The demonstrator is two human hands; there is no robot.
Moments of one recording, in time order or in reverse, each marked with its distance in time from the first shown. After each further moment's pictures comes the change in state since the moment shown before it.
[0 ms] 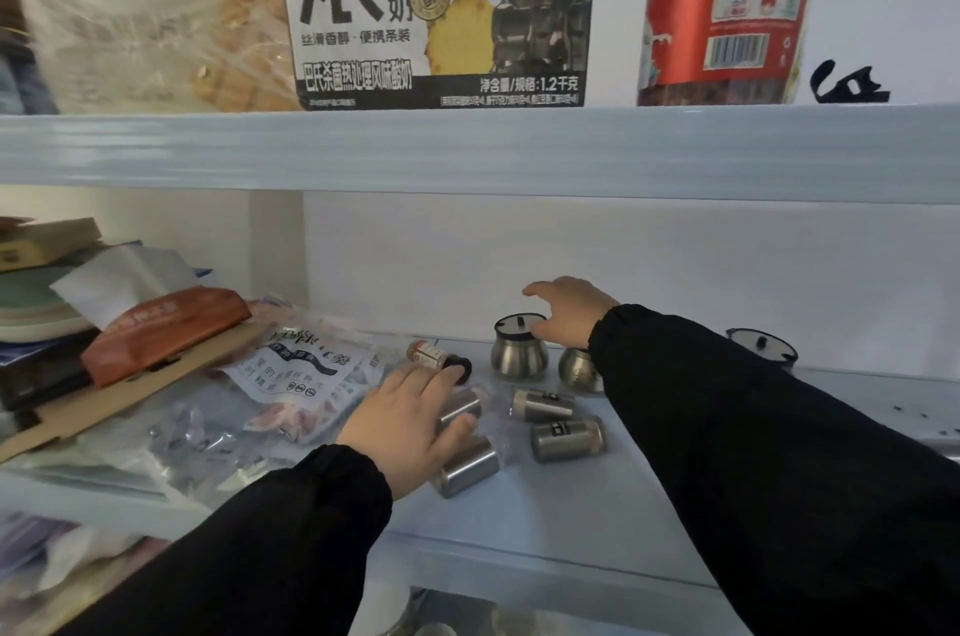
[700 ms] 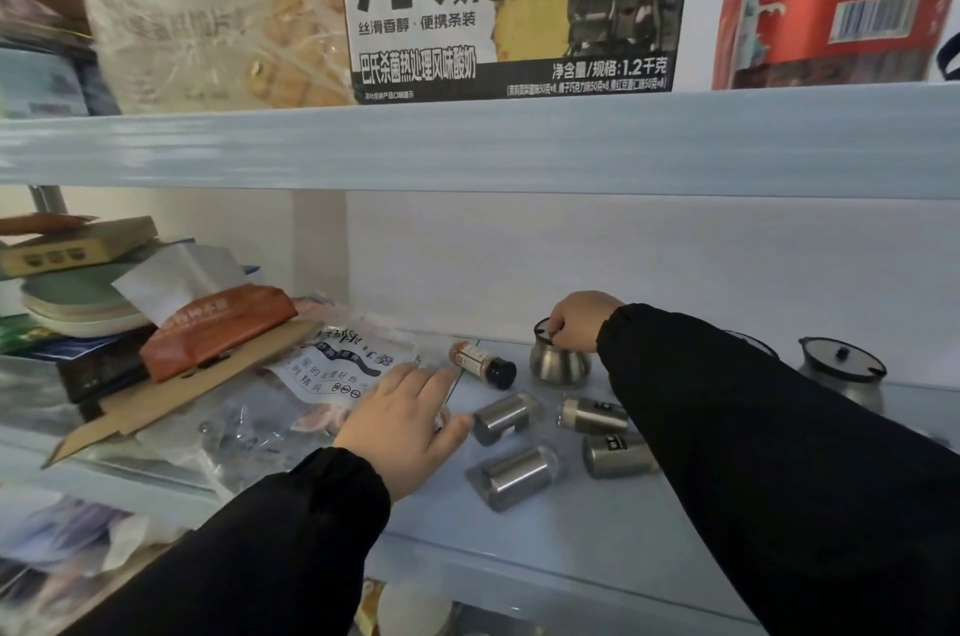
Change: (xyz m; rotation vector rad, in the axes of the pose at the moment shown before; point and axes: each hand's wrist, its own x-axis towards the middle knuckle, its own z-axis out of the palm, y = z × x) left_hand -0.011 -0.051 -0.005 0.060 -0.022 -0.089; right_hand 0.048 -0.032 0.026 -0.148 -0.173 0.002
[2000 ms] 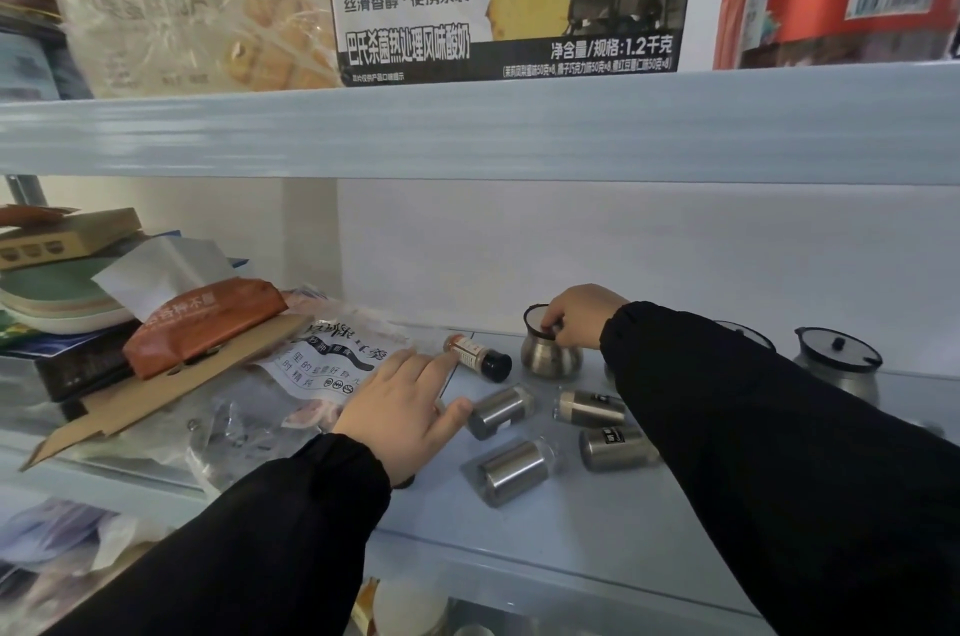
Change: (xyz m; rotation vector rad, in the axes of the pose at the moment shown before) left_hand 0.010 0.002 -0.001 -0.021 0.041 0.015; right_hand -0.012 0.003 0.001 0.066 0.060 -0.070
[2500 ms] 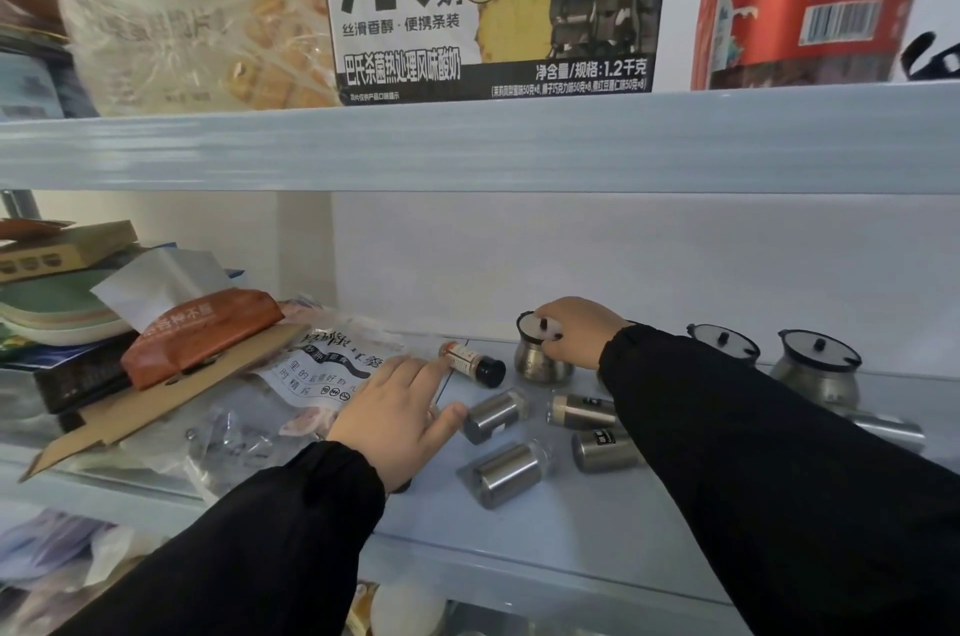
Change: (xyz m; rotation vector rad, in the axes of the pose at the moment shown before) left_hand -0.005 0.006 -0.011 -0.028 0.007 -0.003; right_hand -0.019 0.000 0.010 0.102 0.072 0.014
